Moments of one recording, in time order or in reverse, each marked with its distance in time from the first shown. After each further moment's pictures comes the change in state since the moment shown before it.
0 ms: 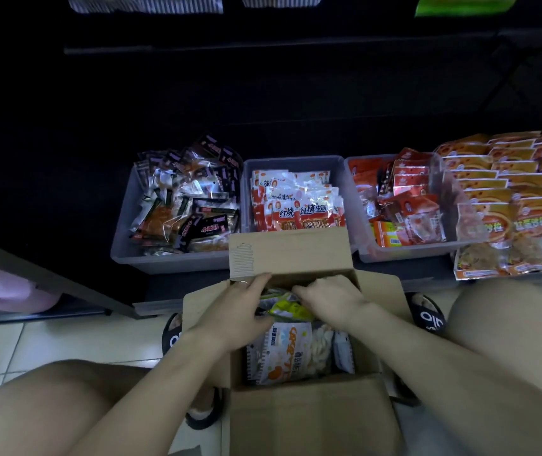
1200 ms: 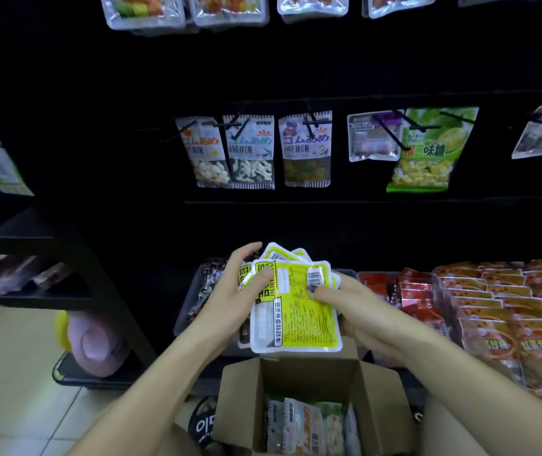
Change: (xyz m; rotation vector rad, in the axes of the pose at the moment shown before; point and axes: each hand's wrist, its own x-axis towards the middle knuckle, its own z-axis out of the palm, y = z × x) left_hand -0.134 0.122 -0.168 -1.016 0.590 0.192; right_hand -0.139 -0.029 -0.232 1.638 0.224 -0.052
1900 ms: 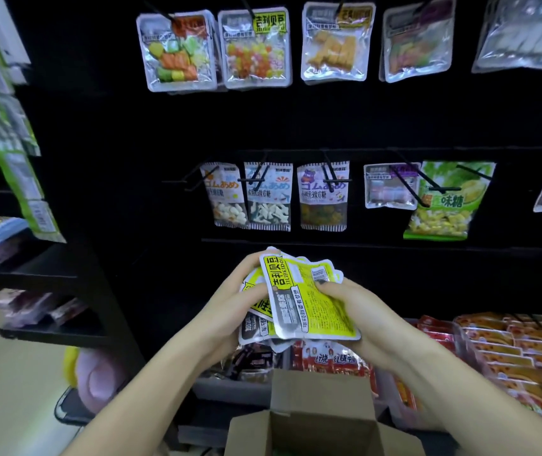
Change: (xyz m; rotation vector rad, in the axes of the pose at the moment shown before) left_hand 0.025 0.076 -0.018 -0.134 -0.092 -0.020; right_hand 0.040 -0.062 0.007 0.293 0.060 -0.013
